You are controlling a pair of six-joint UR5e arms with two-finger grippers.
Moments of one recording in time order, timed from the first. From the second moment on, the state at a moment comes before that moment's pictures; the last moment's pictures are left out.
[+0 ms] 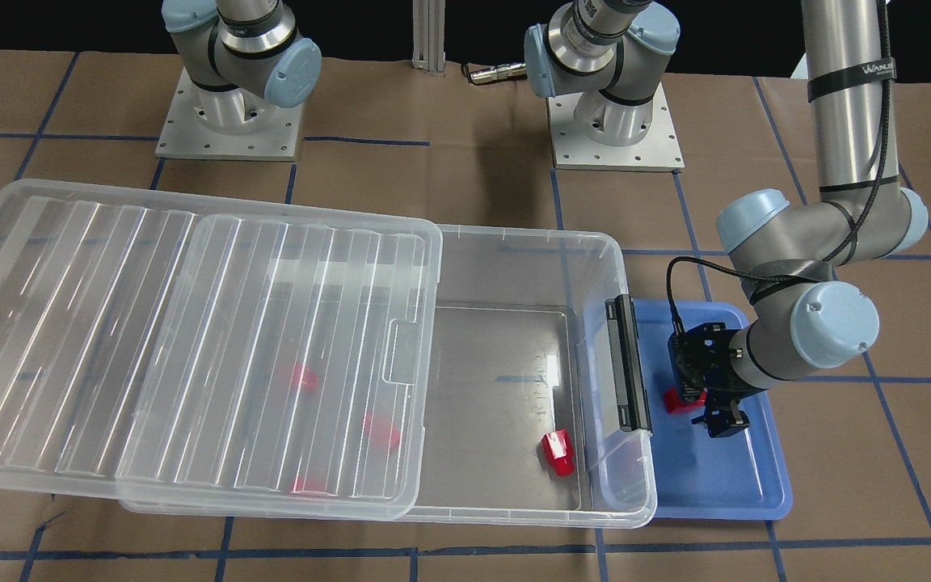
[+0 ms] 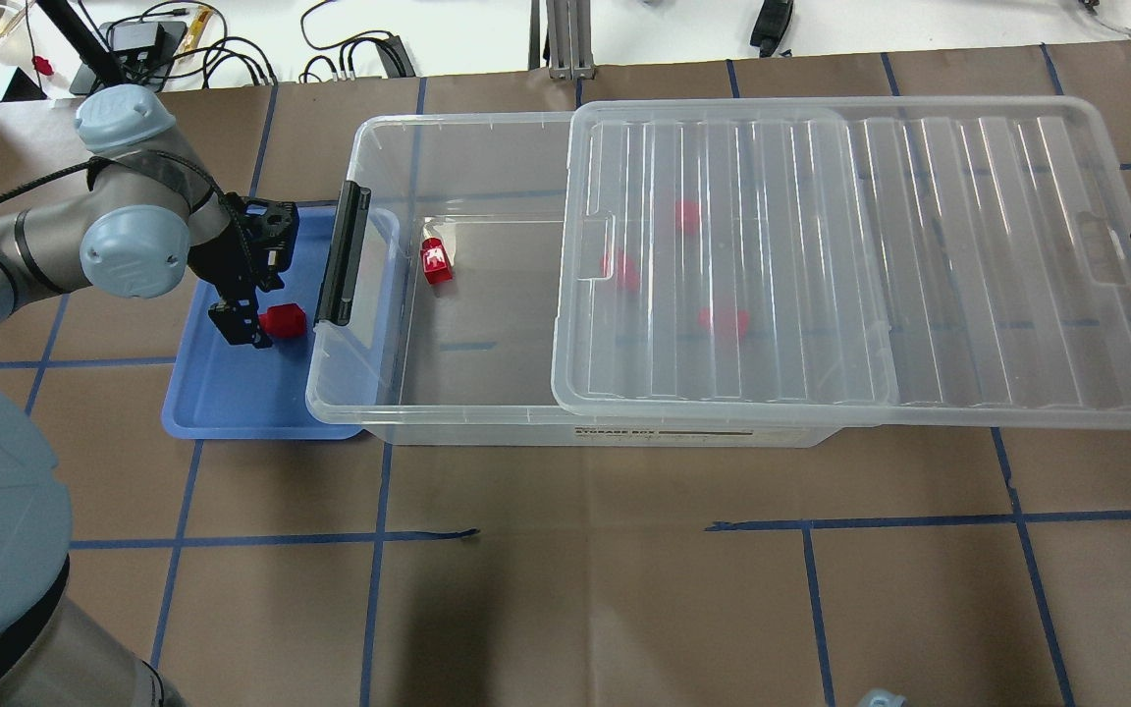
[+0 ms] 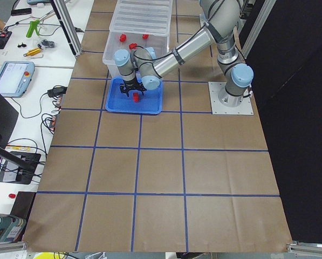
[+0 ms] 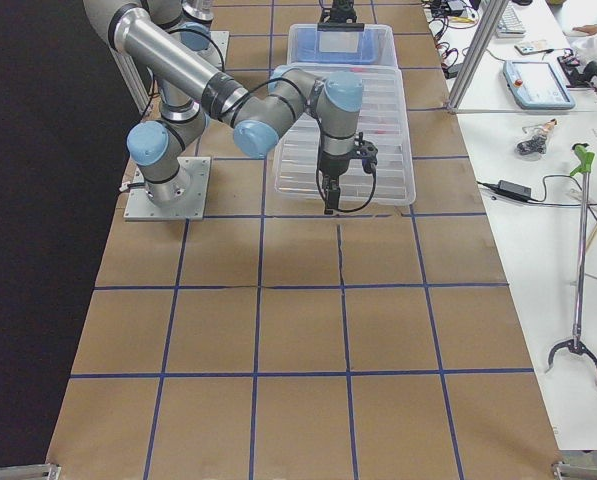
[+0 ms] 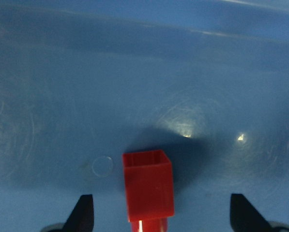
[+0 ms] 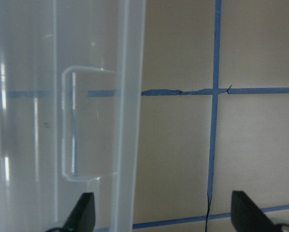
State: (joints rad) left arm -1.32 -2.04 -1.75 -1.06 1.58 1.76; right arm 1.03 -1.49 1.74 -1.90 -1.73 -0.54
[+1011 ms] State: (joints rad) left arm -1.32 -2.04 -1.76 -1.02 1.58 1.75; right arm 1.47 -1.58 1.51 -1.48 -1.54 0.10
